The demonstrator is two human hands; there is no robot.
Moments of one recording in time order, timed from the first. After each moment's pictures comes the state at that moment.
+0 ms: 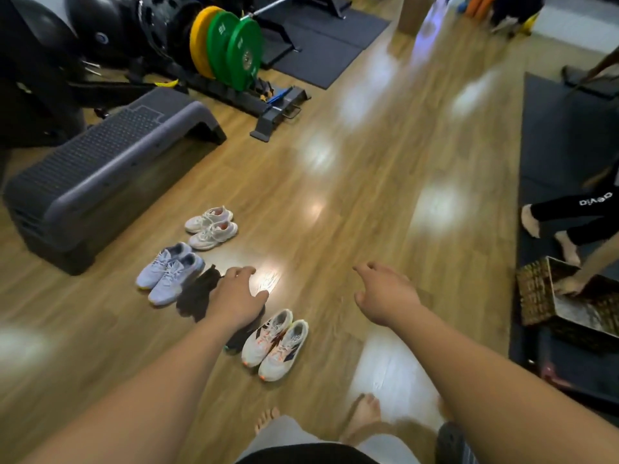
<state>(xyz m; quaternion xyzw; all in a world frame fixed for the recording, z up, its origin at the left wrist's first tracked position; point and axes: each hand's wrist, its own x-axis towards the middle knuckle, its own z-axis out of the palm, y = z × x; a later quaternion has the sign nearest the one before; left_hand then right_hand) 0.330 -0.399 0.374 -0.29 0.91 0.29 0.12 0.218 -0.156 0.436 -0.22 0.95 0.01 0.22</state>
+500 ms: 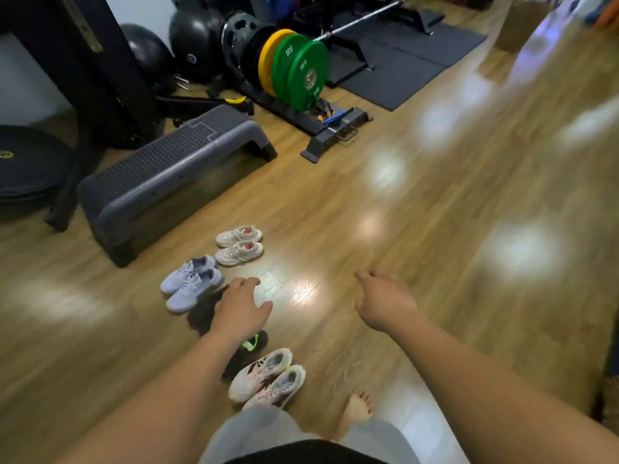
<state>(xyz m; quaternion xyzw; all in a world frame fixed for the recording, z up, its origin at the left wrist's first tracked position) 0.162 -0.343 0.384 -0.42 0.86 0.29 0.07 -0.019 -0.151 0.414 -0.35 0.91 0.01 0.23</state>
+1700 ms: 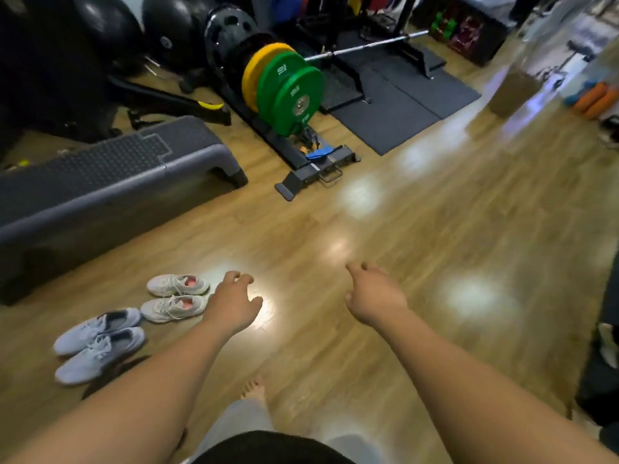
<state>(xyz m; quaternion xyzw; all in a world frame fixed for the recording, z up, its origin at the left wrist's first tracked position) -0.172 -0.547 0.344 -0.42 0.84 0.34 0.07 -0.350 -0.375 0.446 -0.36 0.91 0.07 0.19</state>
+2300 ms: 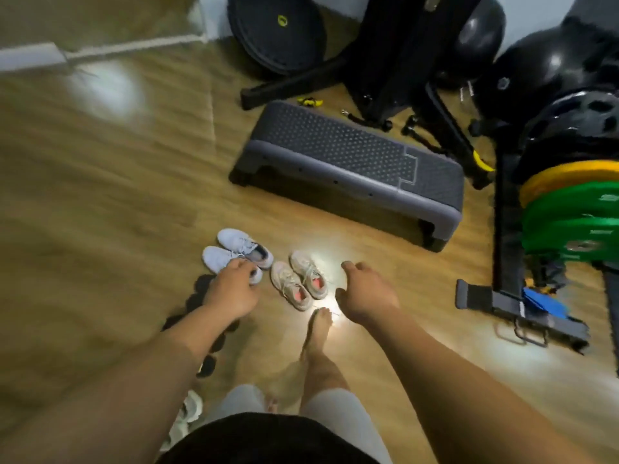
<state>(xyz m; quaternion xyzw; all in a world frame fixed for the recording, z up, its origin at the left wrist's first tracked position) 0.011 -0.711 0.304 -0.77 0.52 0.37 -0.05 -0.223 -0.766 0.368 -0.74 0.62 0.17 0.22</state>
